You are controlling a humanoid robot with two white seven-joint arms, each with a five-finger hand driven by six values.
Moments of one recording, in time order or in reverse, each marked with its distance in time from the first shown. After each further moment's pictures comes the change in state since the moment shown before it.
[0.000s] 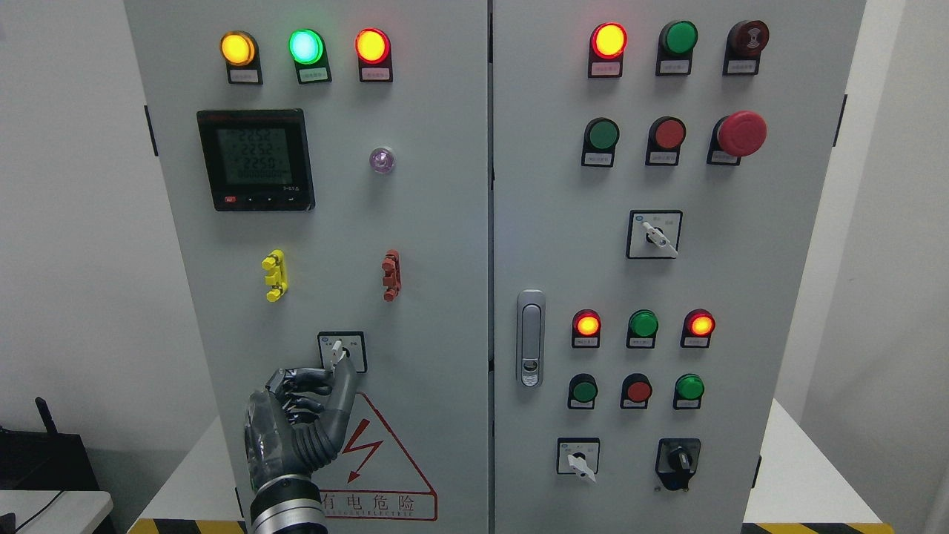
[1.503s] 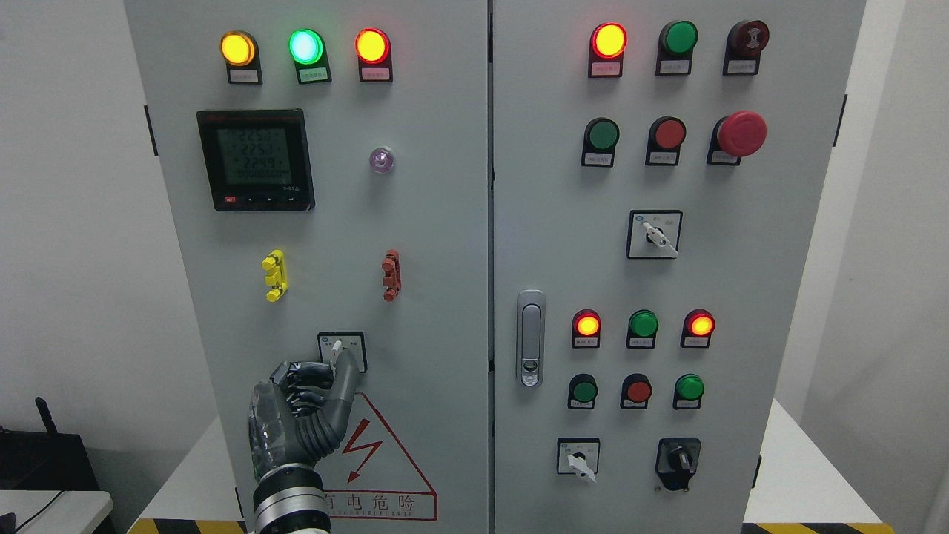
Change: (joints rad) left arm -0.028 -0.002 0.002 0.012 0.003 0.034 -0.003; right arm 0.000 0.000 0.000 0.000 0.000 0.000 0.000
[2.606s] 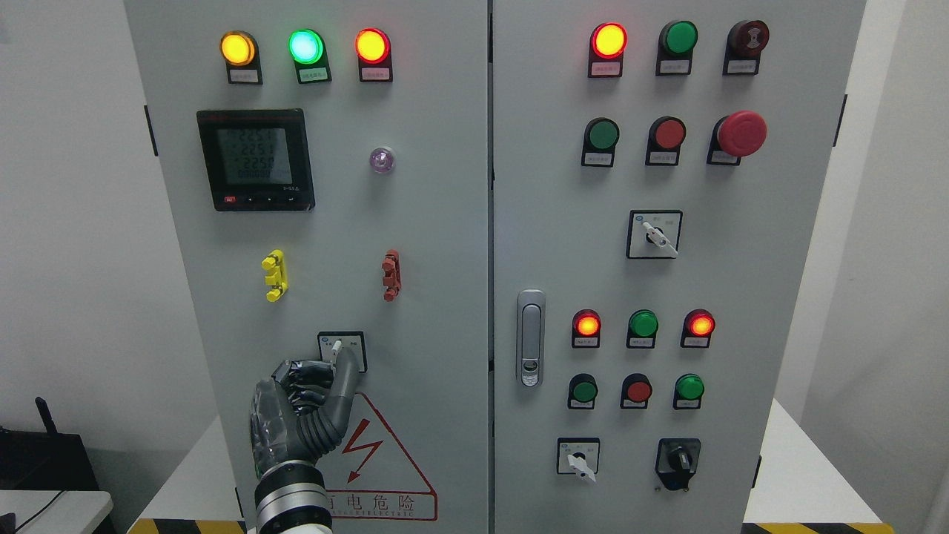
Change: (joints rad) left arm -0.014 0.000 -0.002 0.003 0.000 0.022 0.000; right arm 0.000 0.000 0.000 0.000 0.000 0.000 0.000
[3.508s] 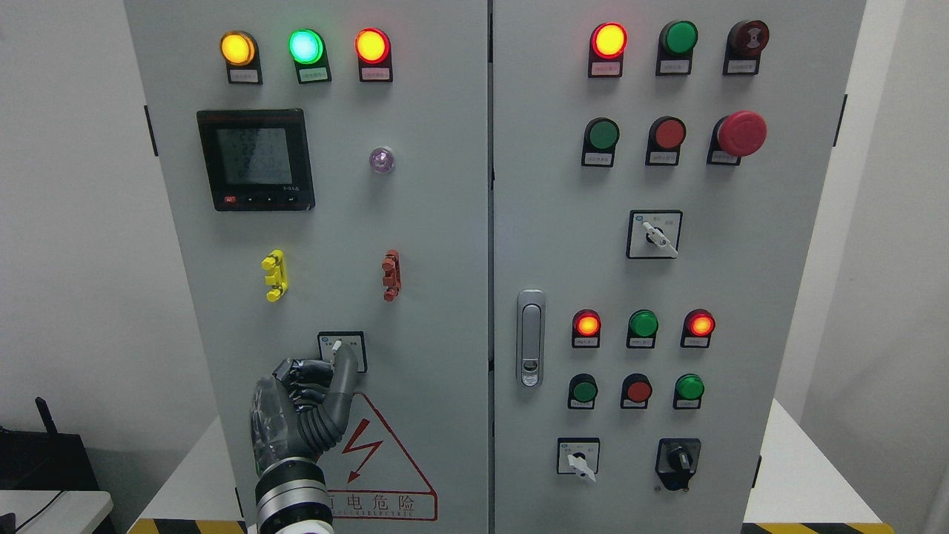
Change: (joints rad) left arm -0.008 0.000 -0.002 0.000 0.000 0.019 0.000; right arm 0.000 0.000 0.000 0.000 0.000 0.000 0.000
